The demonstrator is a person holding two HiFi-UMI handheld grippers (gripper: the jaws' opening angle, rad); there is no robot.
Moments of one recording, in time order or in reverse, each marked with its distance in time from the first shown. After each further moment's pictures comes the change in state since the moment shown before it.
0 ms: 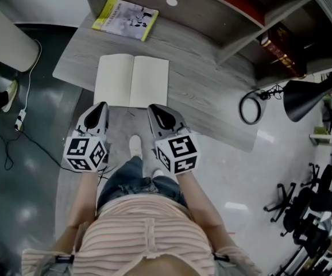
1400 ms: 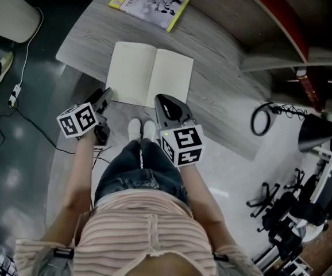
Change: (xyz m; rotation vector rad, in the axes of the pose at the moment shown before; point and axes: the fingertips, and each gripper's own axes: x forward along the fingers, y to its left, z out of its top) left arm 0.066 0.135 -0.096 -0.600 0.267 0.034; right arm 0.102 0.000 -0.016 -0.019 0.185 0.006
